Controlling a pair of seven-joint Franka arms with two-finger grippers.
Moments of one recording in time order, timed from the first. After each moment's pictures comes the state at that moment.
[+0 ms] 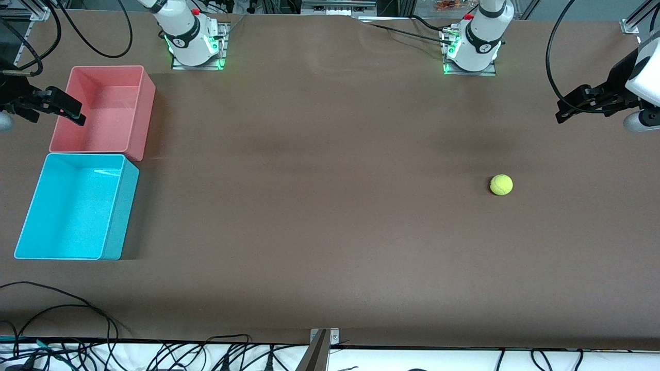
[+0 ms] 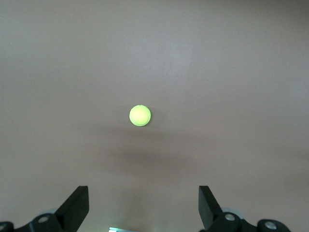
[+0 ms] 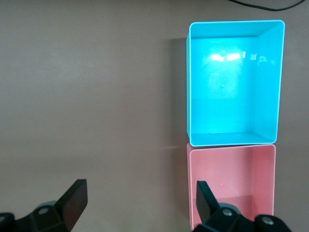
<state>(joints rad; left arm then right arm) -0.01 0.02 -0.05 -1.49 0.02 1.43 -0.22 -0.01 -0.01 0.01 -1.58 -0.02 1.56 0.05</state>
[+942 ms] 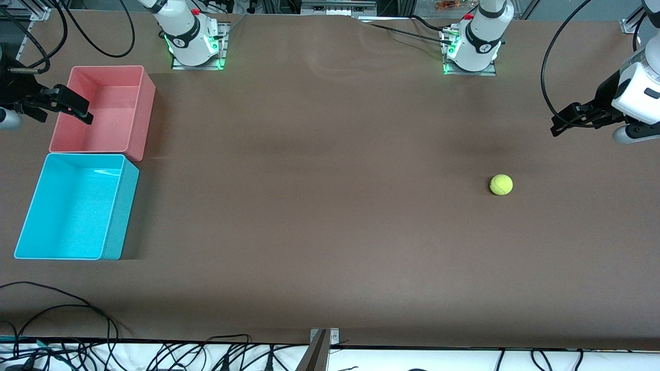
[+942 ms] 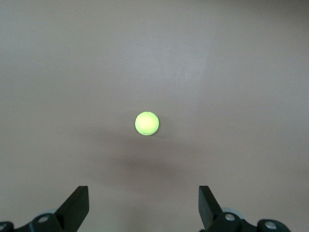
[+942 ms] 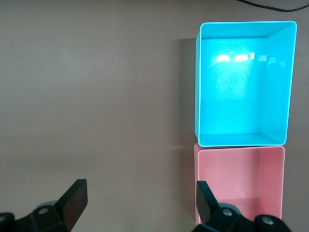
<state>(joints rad) 0.02 -0.08 -0.02 -1.78 0.02 1.67 -0.22 0.00 -0.01 0.02 -1.58 0.00 1.56 0.06</state>
